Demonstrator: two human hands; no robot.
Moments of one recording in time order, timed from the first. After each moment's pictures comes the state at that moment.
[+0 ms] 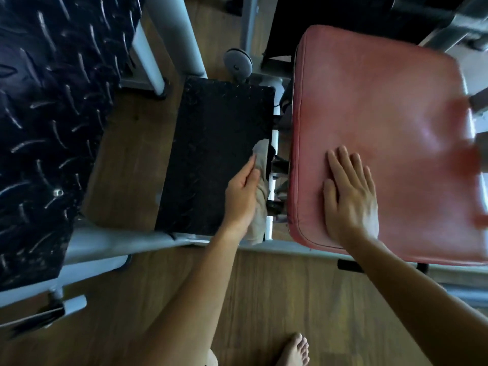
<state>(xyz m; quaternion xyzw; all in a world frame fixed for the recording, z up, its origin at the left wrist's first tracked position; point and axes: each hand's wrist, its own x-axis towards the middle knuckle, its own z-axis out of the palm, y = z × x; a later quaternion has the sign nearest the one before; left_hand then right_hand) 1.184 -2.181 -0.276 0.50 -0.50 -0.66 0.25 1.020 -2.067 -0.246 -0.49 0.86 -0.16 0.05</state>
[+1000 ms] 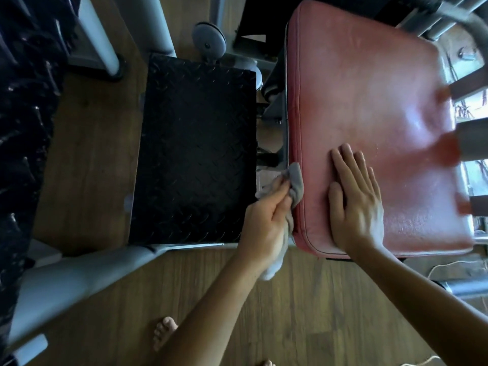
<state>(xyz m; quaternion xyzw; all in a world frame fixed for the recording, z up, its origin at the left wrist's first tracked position) 1.184 -2.151 -0.275 0.36 -0.57 -0.71 0.20 1.030 -2.070 -0.247 -0.47 0.87 -0.15 0.02</state>
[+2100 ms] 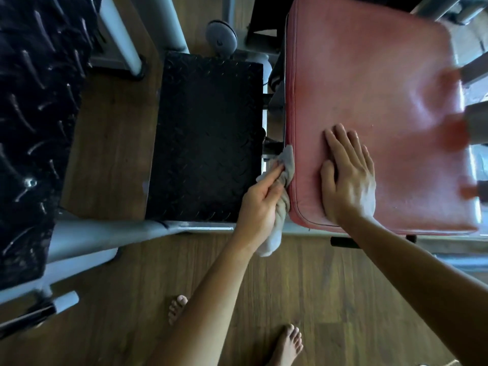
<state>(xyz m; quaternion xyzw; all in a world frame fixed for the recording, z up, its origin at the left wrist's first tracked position) 1.202 -2.125 -0.284 0.52 -0.56 -0.64 0.09 1.027 -2.067 -0.246 -0.47 0.86 -0.19 0.01</state>
